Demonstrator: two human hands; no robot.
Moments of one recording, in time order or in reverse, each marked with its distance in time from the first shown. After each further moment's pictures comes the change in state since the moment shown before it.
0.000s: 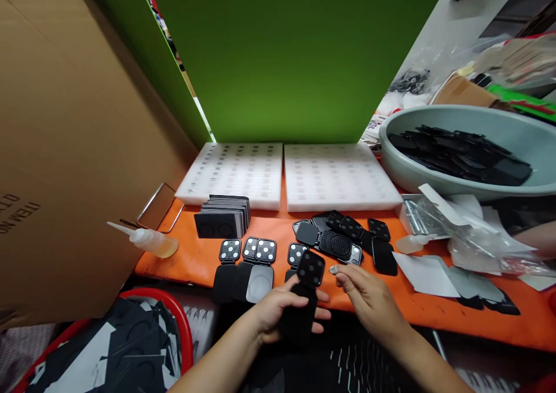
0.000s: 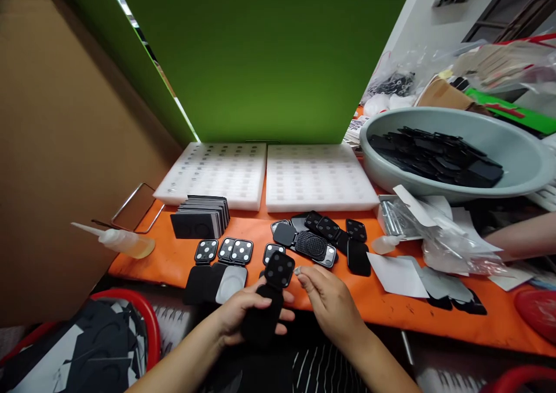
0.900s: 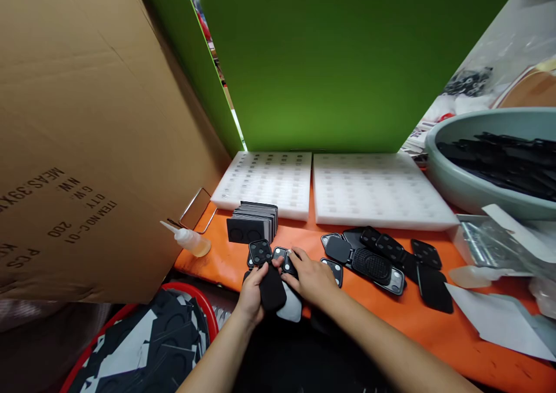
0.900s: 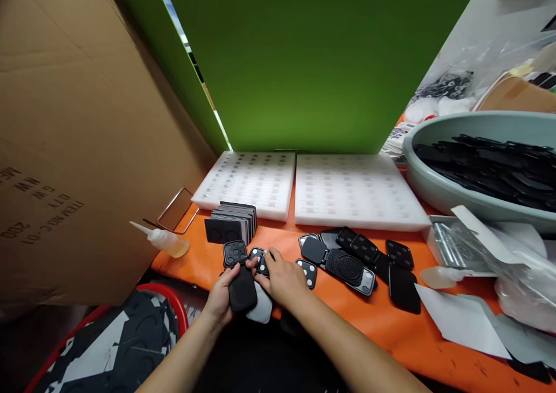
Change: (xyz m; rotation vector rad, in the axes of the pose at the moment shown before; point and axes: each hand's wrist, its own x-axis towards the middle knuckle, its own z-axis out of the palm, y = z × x) left_hand -0.028 0.043 -0.066 -0.218 0.610 0.560; right_hand 0.077 -0.023 0.134 -0.454 -0.496 -0.036
